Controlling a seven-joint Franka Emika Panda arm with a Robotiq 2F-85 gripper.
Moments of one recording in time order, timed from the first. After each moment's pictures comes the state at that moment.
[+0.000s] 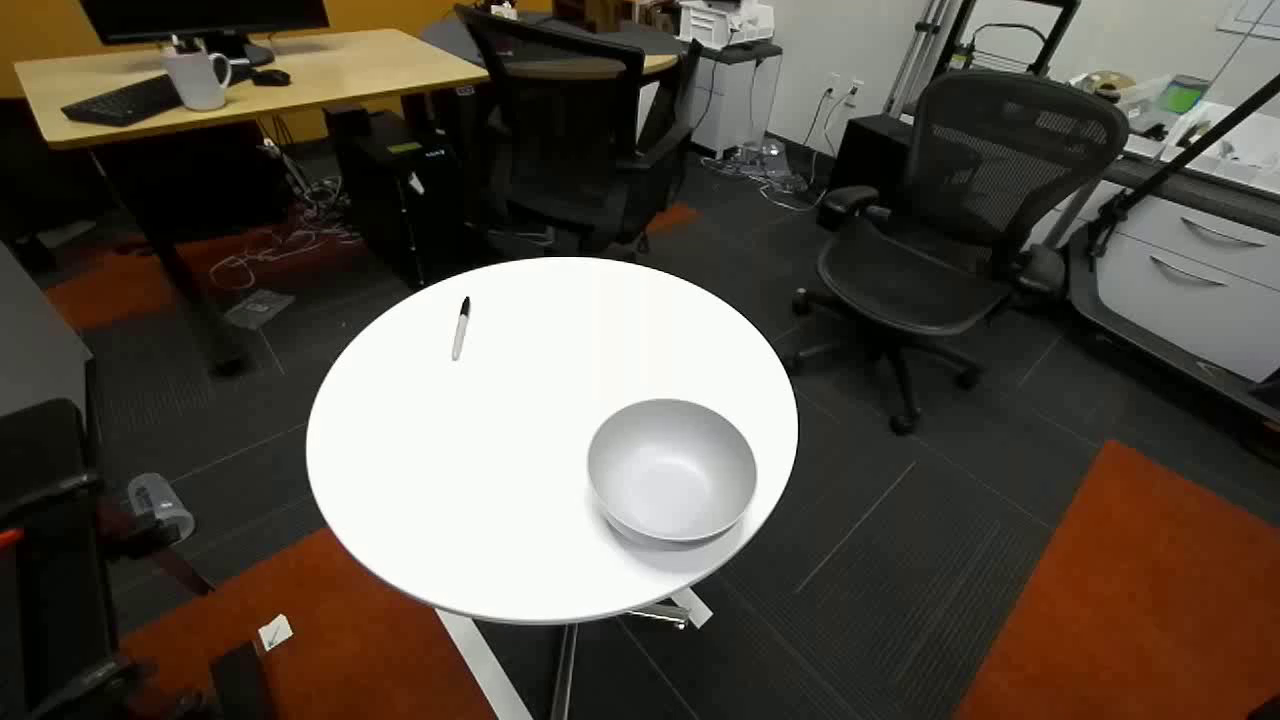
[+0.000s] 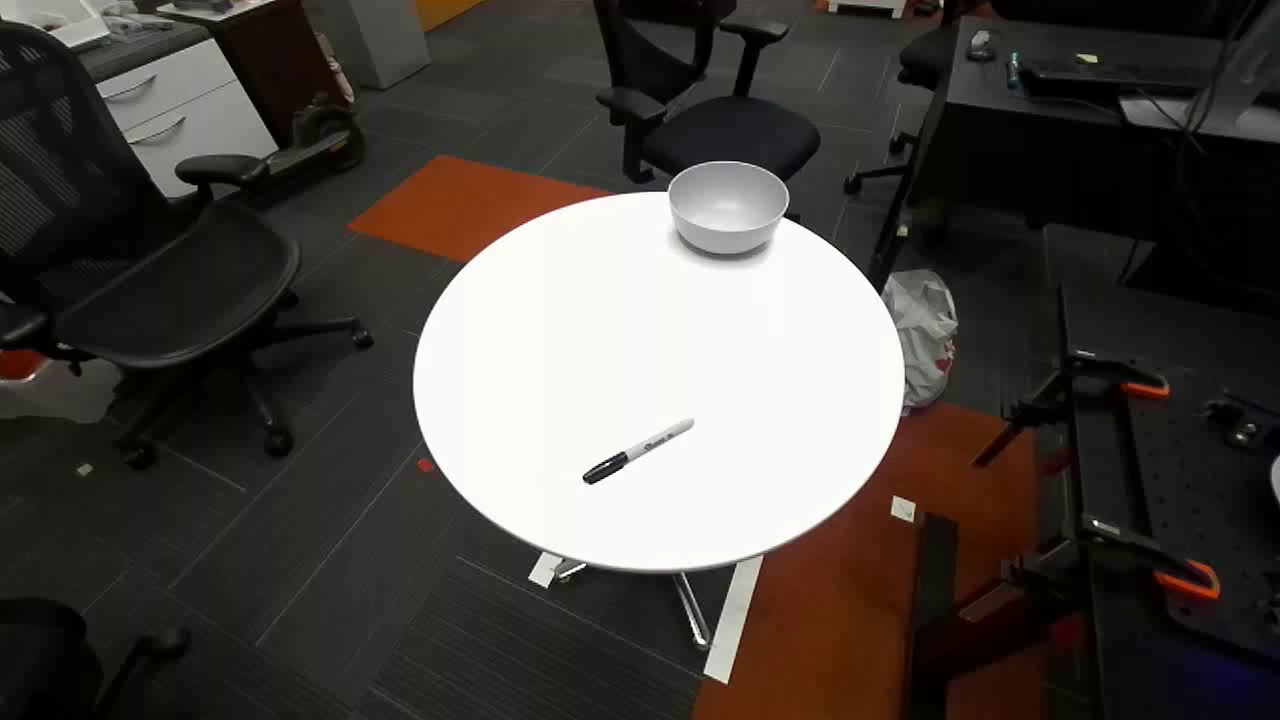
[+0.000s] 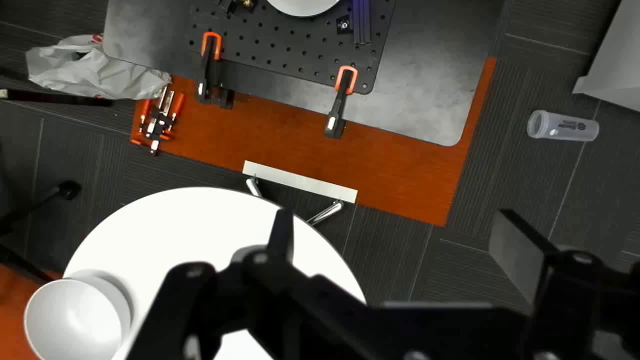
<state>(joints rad) 0.20 -0.70 0.29 -2.34 0.12 1.46 0.17</state>
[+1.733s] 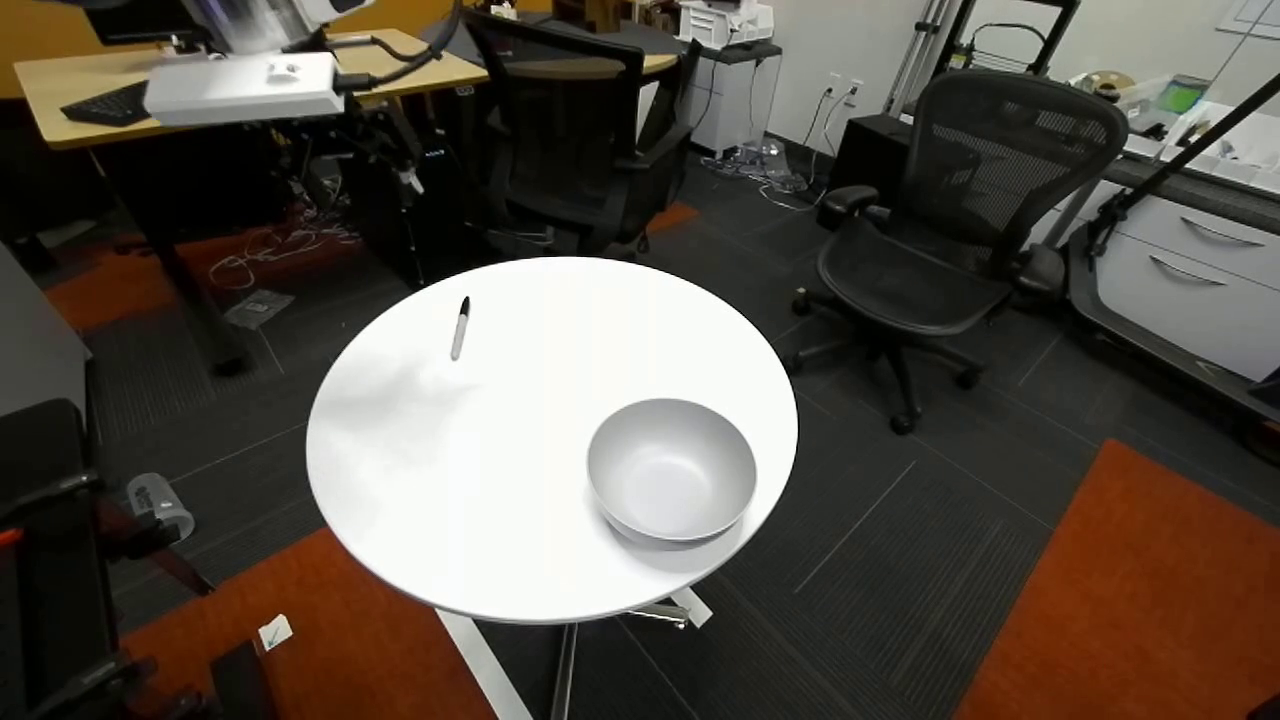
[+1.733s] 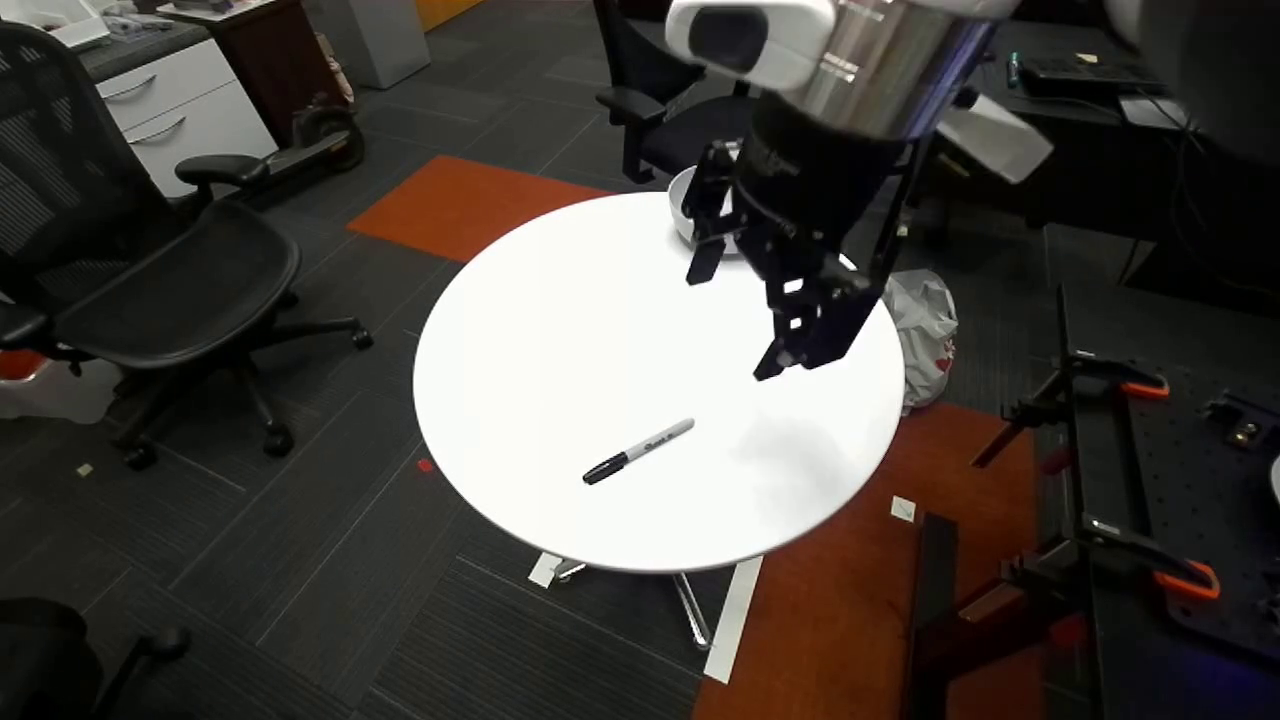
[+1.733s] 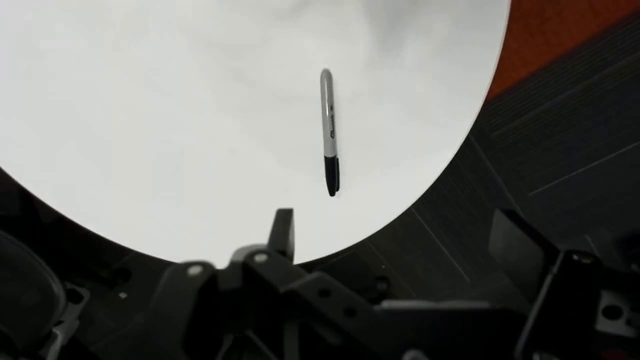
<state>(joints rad) 0.19 0.03 0.05 -2.41 -0.01 2.69 -0.65</state>
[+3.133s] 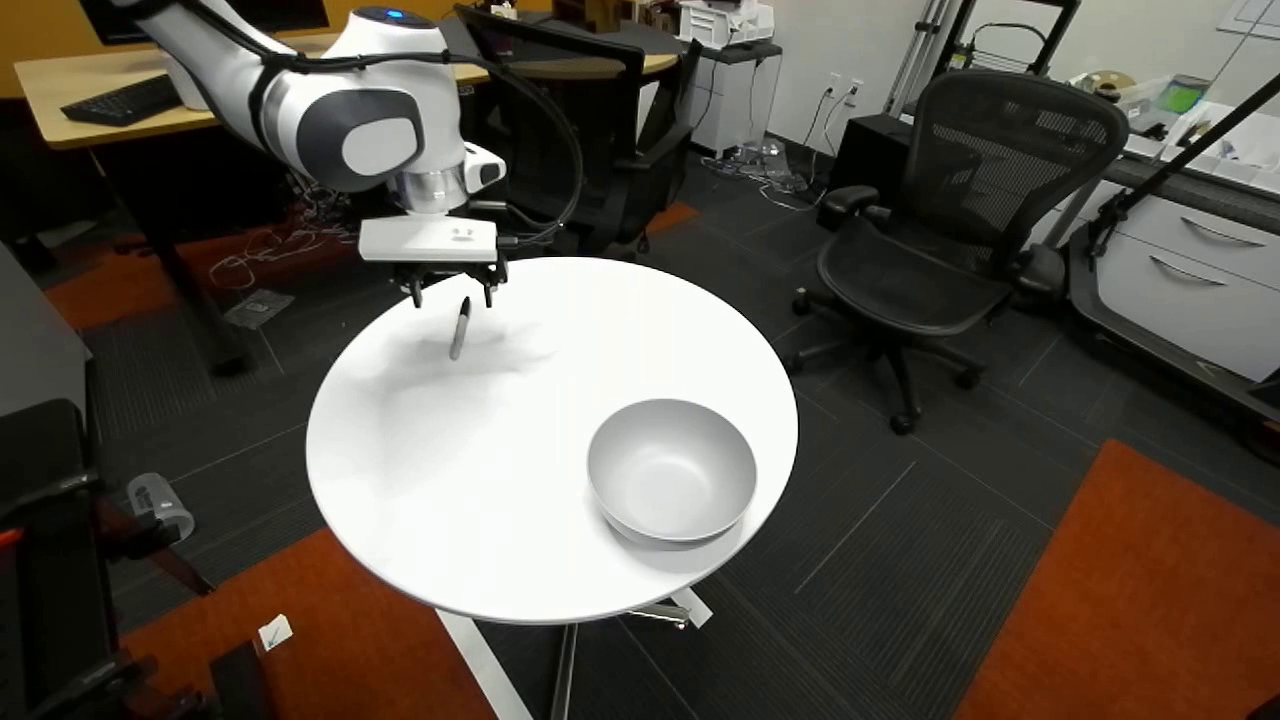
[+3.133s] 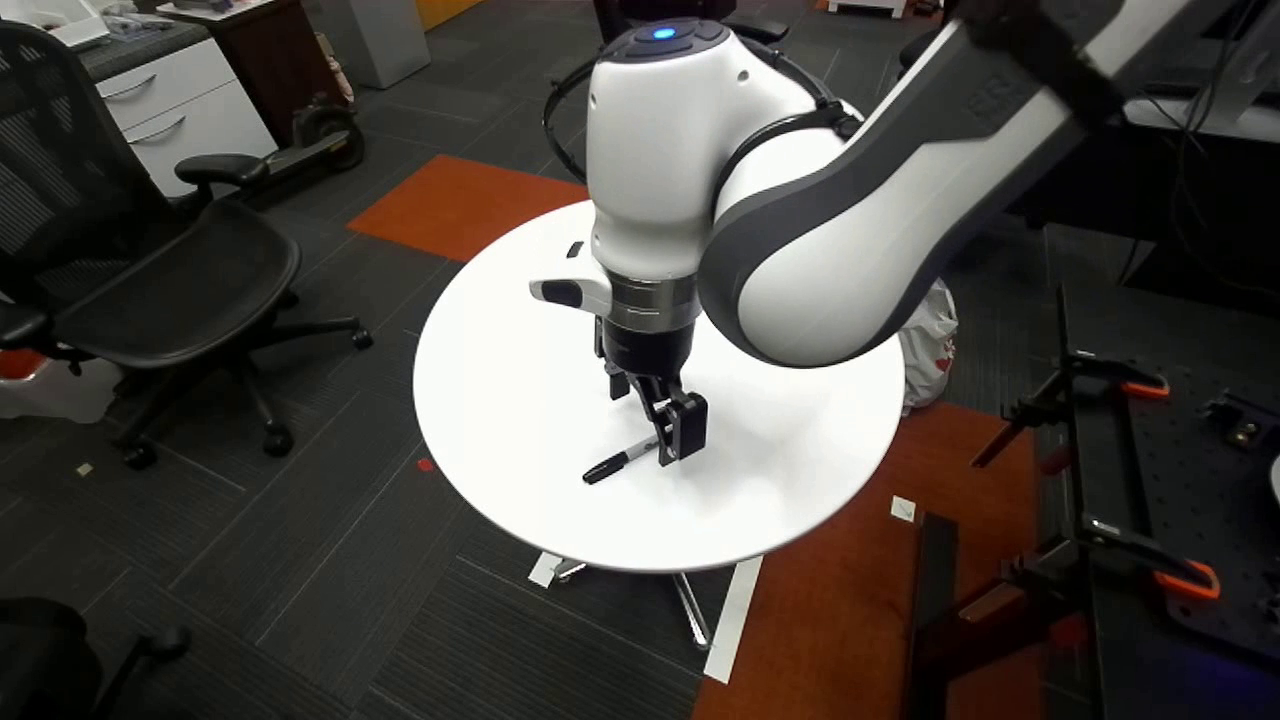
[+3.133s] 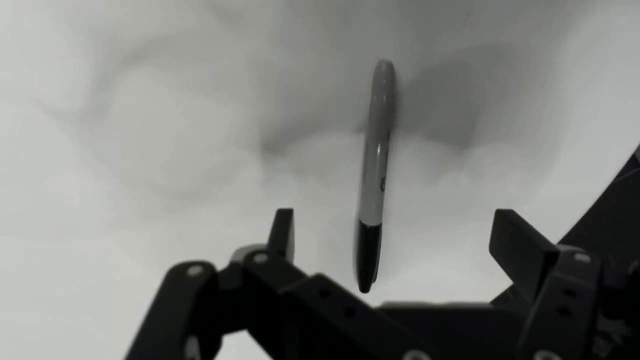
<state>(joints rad) 0.03 0.62 0.17 -1.98 -0.06 2.66 -0.76</state>
